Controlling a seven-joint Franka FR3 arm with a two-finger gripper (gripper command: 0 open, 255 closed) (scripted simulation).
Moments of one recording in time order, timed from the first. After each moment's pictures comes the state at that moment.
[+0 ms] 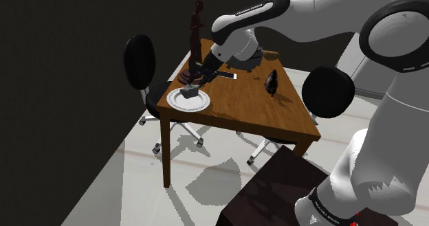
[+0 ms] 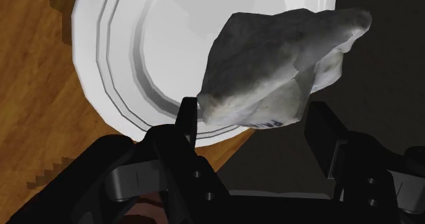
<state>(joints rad) 0.19 0.17 -0.22 -2.00 0.72 2.38 -0.31</state>
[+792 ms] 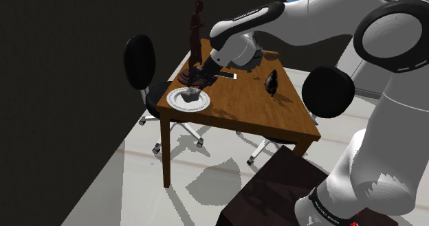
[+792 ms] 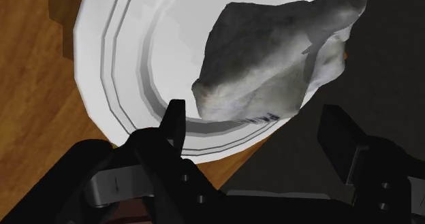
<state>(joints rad) 0.19 0.20 -0.21 -2.01 0.76 2.42 -0.35</state>
